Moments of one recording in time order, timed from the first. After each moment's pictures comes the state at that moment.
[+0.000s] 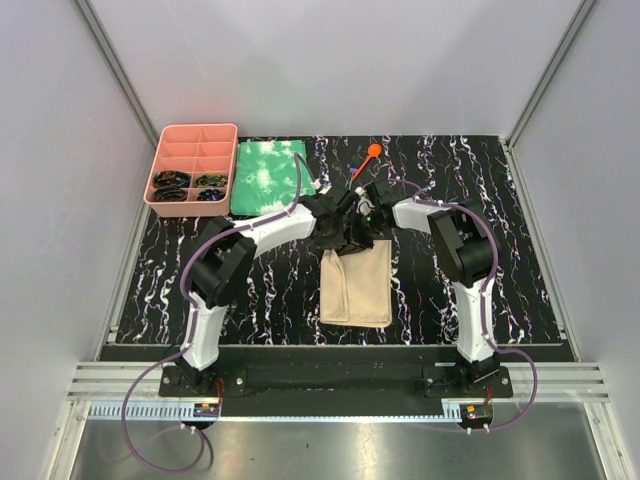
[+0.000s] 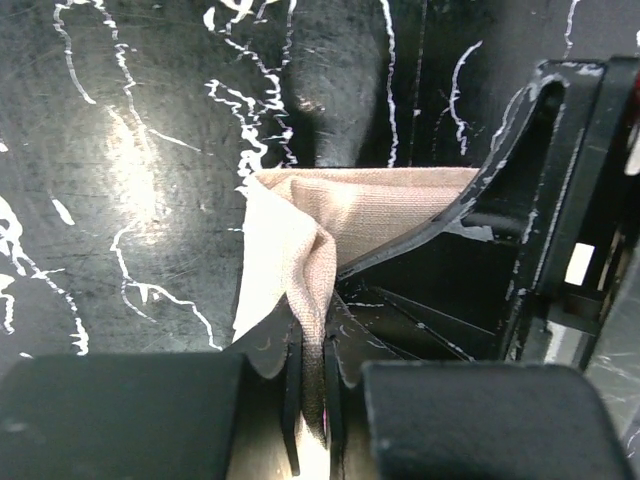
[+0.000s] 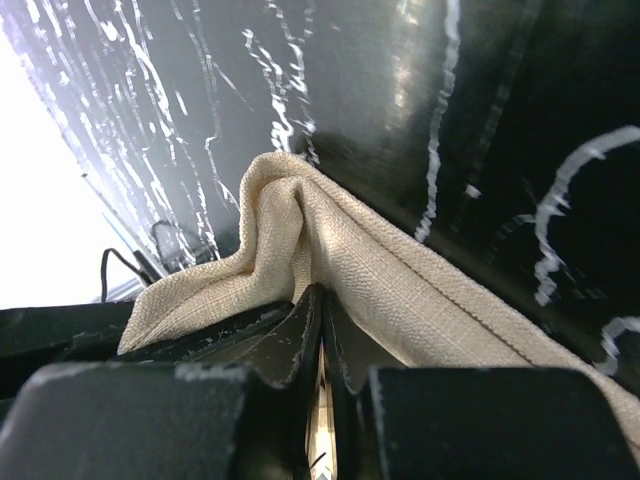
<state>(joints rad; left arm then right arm) -0.73 2.06 1.54 -0.61 -0.14 -0.73 0.42 2.16 1.37 -0.30 -0.71 0.59</state>
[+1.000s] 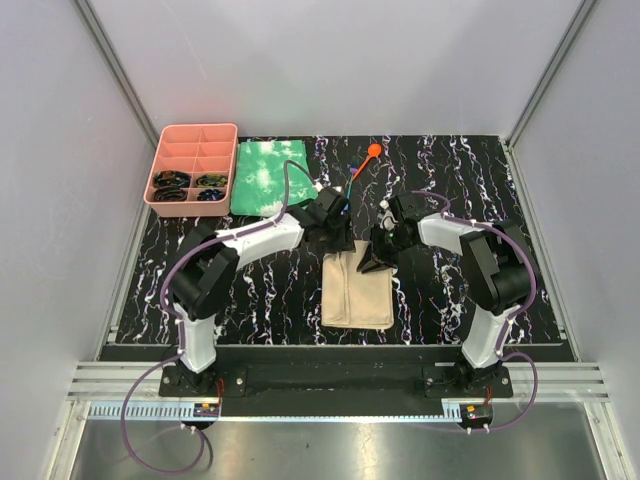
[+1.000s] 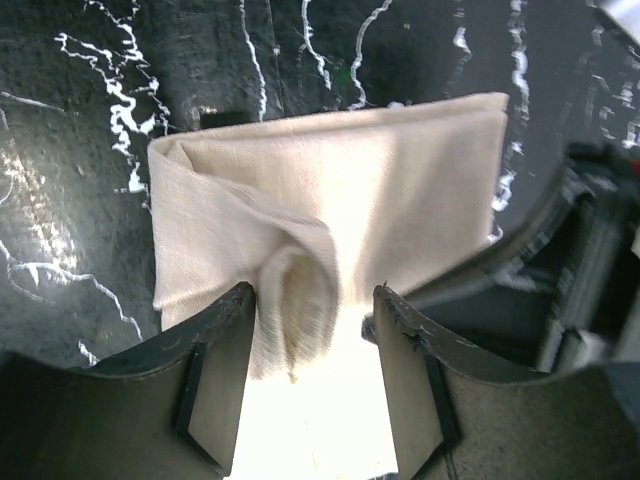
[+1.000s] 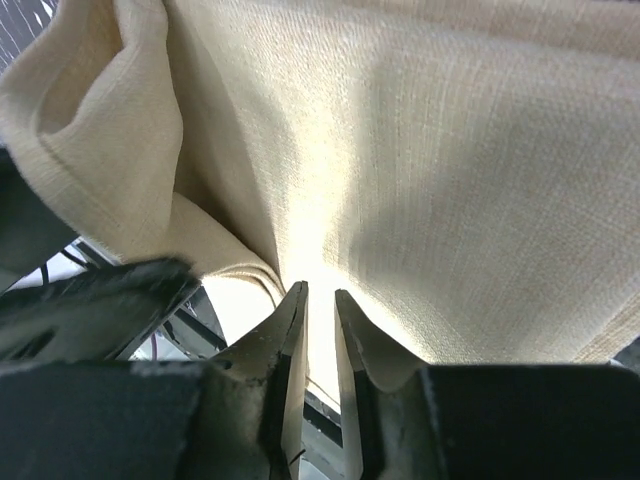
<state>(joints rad) -0.75 1.92 1.36 -0.40 0.03 -0.73 0.37 1.84 1.05 -0.38 -0.57 0.55</state>
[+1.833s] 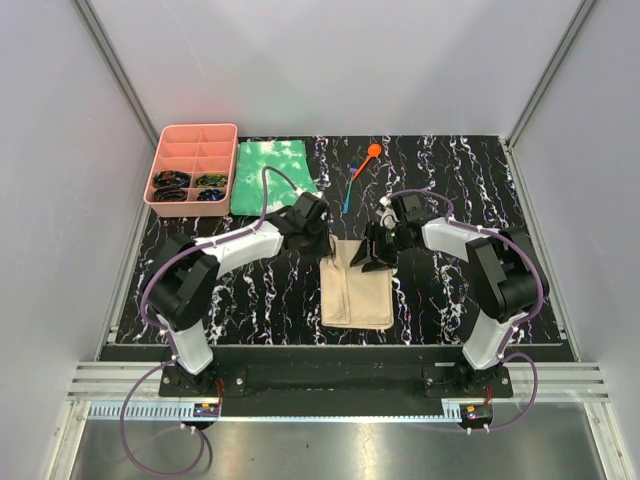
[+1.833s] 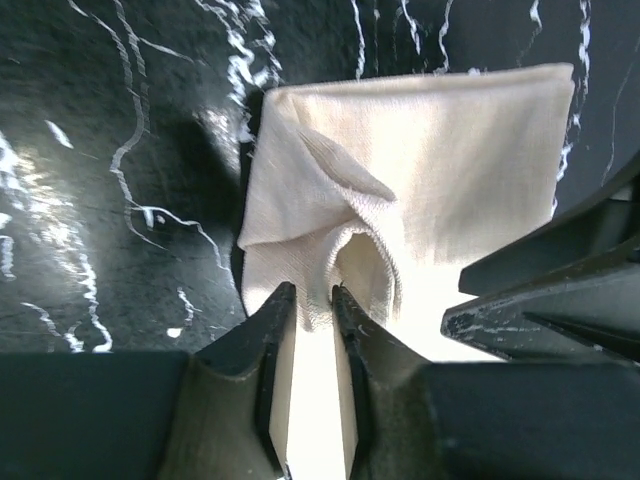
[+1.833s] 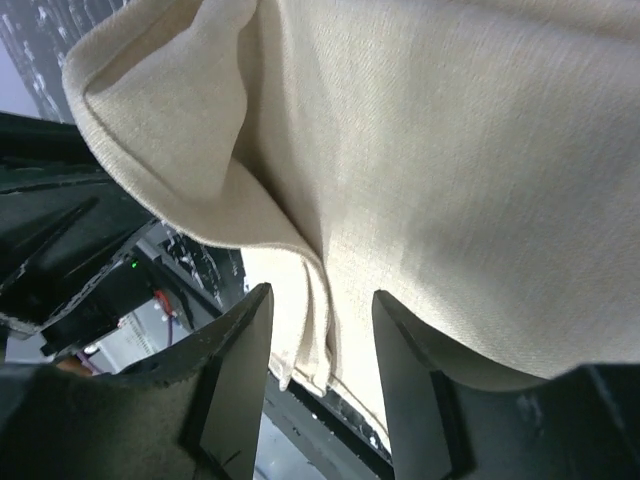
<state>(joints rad) -0.68 1.77 1.17 -0.34 0.05 -0.68 0.37 1.78 1.00 -0.29 -0.63 0.57</state>
